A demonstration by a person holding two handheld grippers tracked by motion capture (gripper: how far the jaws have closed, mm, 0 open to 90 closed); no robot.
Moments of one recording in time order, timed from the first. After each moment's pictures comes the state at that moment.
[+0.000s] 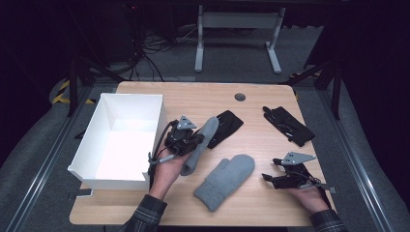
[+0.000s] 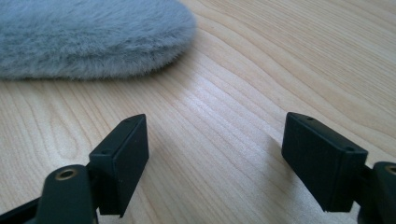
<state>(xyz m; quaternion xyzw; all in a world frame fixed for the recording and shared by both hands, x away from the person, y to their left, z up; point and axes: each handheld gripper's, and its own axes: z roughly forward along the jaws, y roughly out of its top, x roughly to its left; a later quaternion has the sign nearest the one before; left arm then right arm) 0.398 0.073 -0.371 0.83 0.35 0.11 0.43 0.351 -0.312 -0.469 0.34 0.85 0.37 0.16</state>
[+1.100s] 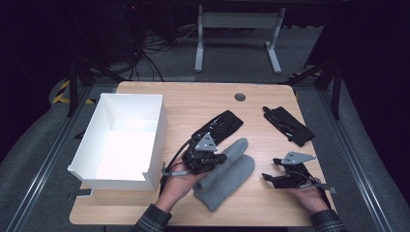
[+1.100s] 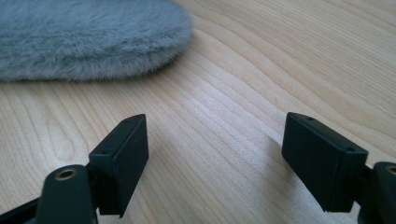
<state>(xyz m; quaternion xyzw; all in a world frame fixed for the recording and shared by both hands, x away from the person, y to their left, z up) 0.360 0.030 -0.380 0.87 0.20 0.05 0.45 0.351 -0.312 -0.469 0.34 0.85 0.37 0.17</state>
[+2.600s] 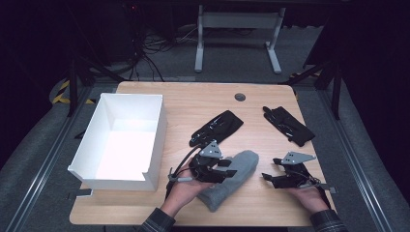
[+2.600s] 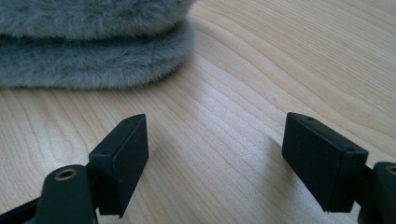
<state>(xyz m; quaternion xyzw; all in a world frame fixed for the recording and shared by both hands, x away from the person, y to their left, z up) 0.358 0.019 -0.401 0.86 0.20 -0.01 0.47 0.351 -0.311 -0.469 0.35 0.85 0.37 0.17</state>
